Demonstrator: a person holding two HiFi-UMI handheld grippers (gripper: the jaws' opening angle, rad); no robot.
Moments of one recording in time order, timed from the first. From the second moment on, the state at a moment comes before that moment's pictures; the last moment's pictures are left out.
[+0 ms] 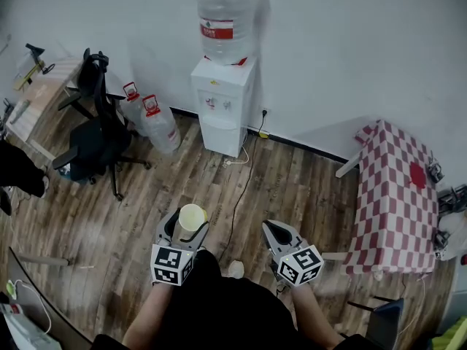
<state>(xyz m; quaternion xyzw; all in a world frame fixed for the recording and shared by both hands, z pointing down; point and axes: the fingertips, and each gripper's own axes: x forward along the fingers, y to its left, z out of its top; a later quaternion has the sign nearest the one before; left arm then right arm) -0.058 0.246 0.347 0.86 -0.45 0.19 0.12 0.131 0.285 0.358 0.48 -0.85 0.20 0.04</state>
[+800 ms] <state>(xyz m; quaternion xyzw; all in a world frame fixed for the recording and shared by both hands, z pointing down) -0.050 0.141 0.364 0.88 -0.43 0.19 0.12 0.119 0.189 0.363 0.48 -0.85 0.20 0.08</state>
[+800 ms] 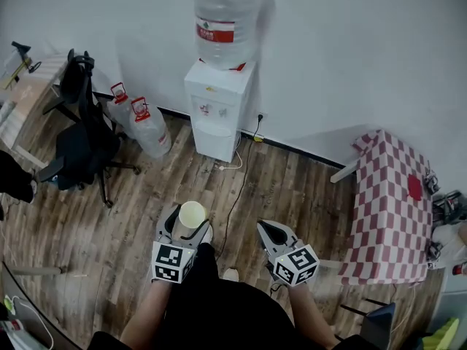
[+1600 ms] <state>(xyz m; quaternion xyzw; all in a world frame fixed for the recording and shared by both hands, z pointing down) -0.063 -0.058 0.373 0.90 -0.36 0.18 0.12 0.089 0.007 0.343 0.52 -0.83 0.18 0.10</state>
